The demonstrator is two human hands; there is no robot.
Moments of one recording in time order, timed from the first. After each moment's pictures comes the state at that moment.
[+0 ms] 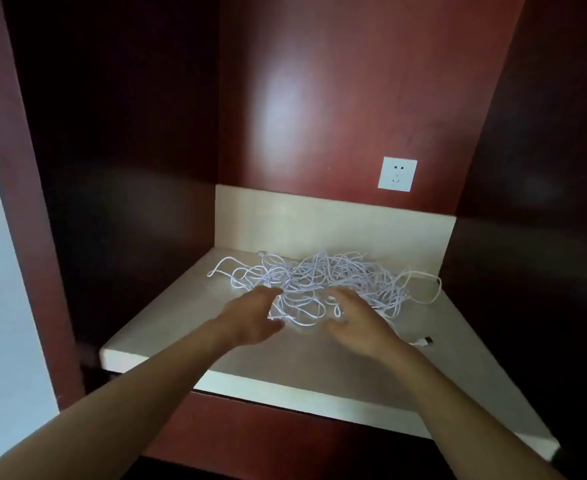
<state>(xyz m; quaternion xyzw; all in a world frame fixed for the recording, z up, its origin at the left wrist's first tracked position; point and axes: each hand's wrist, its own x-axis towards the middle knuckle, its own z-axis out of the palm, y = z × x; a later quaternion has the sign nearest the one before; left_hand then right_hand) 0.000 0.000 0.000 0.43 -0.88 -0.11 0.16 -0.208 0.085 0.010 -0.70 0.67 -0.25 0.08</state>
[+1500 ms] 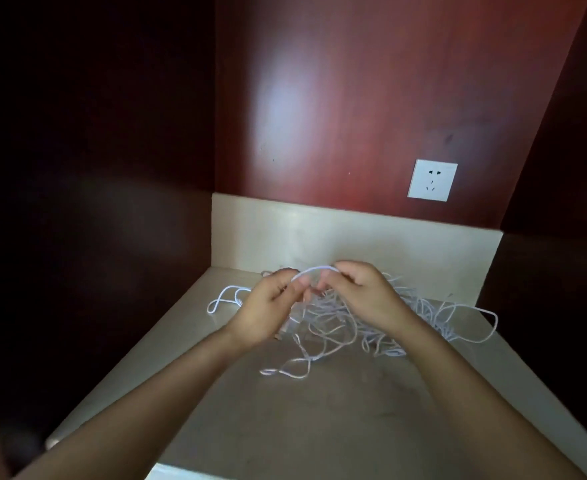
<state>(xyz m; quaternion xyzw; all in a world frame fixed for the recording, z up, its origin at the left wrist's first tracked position) -0.027 -0.086 0.031 0.22 -0.78 -0.36 0.45 -0.197 -0.031 0.066 -0.69 0.56 -0.43 0.14</state>
